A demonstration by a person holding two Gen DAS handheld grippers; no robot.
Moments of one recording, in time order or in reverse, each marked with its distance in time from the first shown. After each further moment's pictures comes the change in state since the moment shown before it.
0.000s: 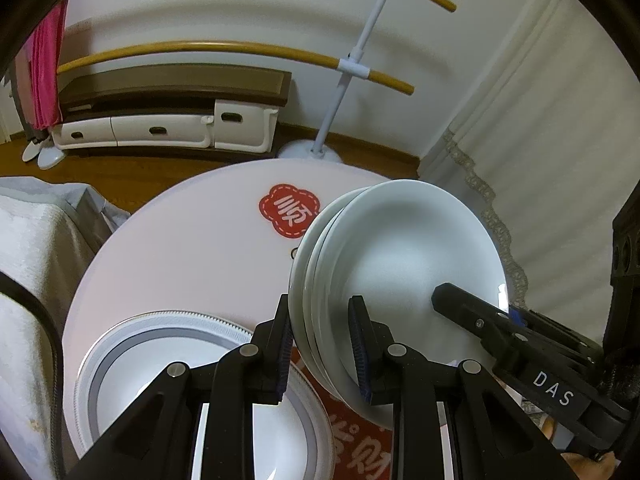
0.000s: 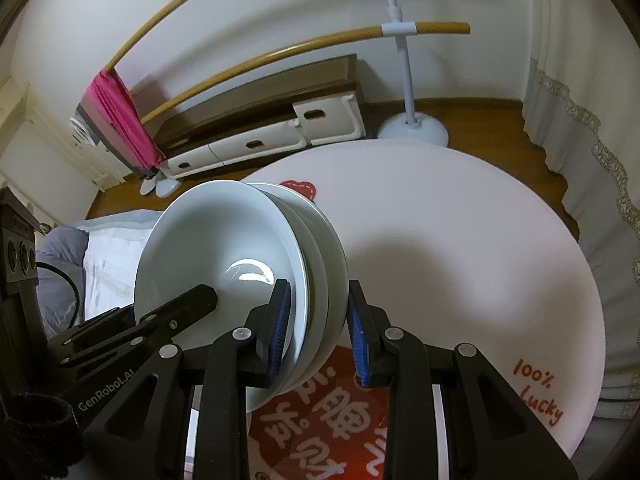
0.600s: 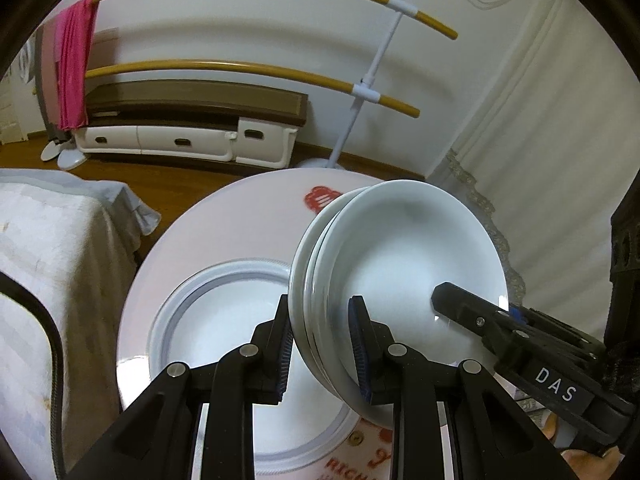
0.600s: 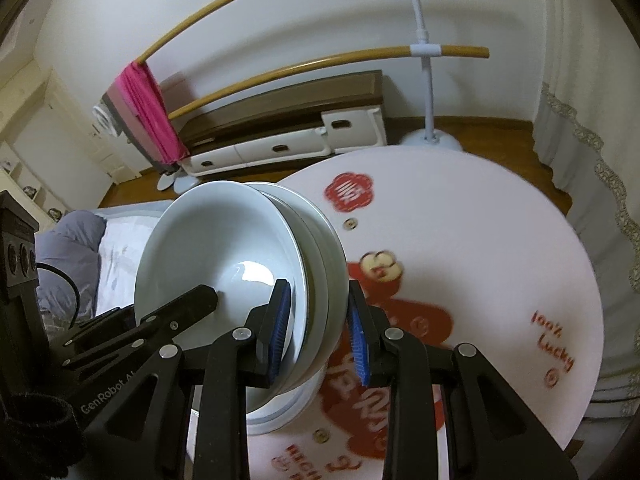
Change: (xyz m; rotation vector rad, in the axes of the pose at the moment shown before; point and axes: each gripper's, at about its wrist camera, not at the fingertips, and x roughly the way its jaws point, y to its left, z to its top) left arm -0.097 0.049 -0.076 -0.025 -0.079 0.027; right arm -0.048 0.076 -0.052 -0.066 -0.031 0.039
